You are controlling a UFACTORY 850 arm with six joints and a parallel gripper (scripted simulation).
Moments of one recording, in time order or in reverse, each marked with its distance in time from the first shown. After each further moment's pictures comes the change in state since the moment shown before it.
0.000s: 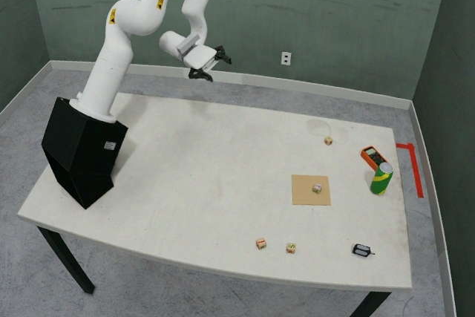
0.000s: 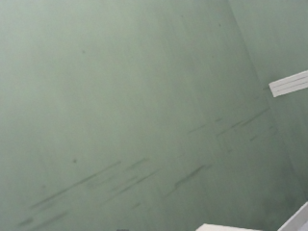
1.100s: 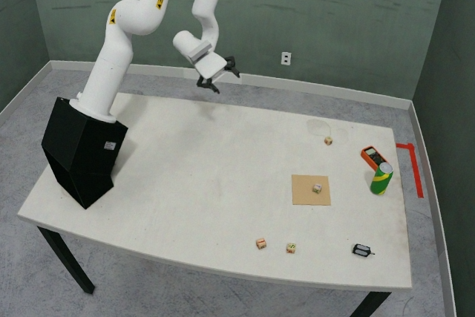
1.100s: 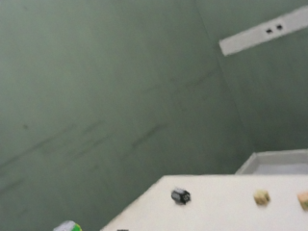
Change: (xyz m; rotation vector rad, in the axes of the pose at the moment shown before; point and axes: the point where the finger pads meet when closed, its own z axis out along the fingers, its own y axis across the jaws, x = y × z) arm -0.063 0.000 0.013 -0.162 -0.103 0.050
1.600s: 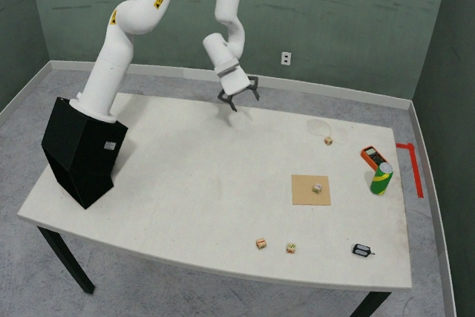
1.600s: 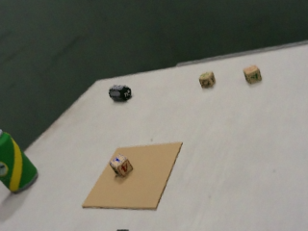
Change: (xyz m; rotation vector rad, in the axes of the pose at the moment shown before) arm -0.119 -0.019 0.045 -0.262 -0.235 0.081
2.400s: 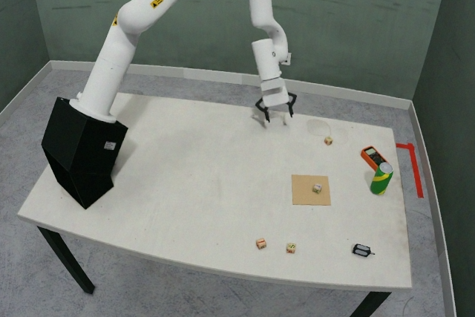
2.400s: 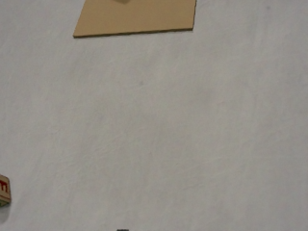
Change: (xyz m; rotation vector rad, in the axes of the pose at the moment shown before) arm -0.127 -0.094 0.074 -0.256 -0.428 0.033
